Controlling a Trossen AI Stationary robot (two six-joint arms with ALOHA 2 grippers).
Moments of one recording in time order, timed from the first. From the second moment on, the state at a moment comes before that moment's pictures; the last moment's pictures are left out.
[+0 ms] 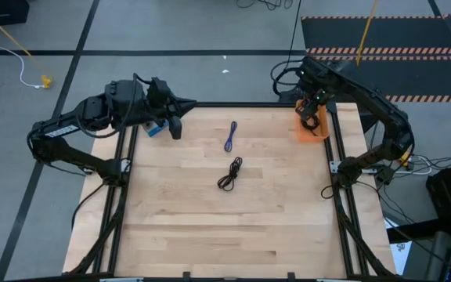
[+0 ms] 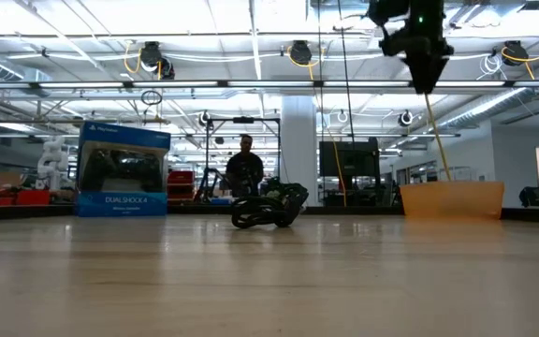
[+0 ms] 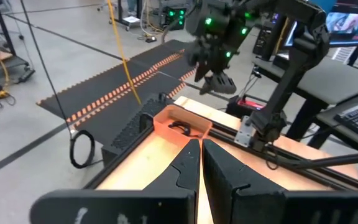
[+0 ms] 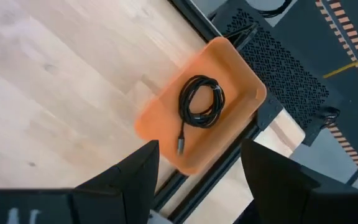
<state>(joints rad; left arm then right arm) 0.13 1.22 1.59 -0.63 -0.26 -0.23 -0.76 1.45 1.65 -1.59 0.26 0.02</state>
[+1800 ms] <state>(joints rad) -0.04 1.29 1.59 -0.88 -0.13 -0.47 -0.17 1.44 1.84 -1.59 -0.03 0.56</state>
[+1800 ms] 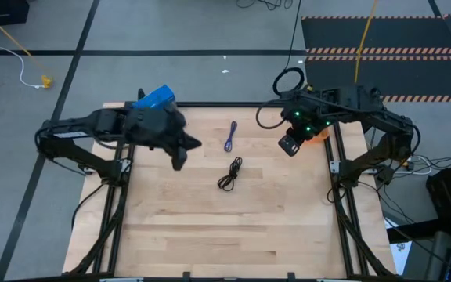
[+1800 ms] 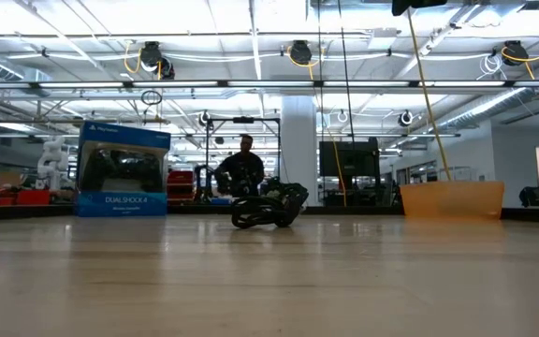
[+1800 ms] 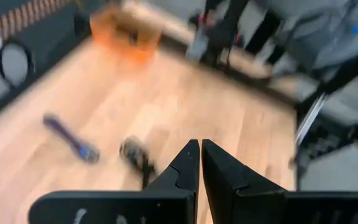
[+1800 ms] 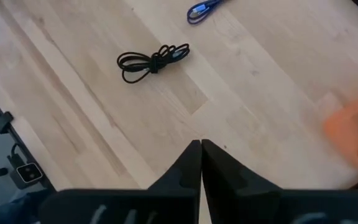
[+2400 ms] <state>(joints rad) -0.05 1.54 1.59 -1.14 -0.06 -0.29 -0.17 1.44 1.84 -1.59 -0.02 0.55</state>
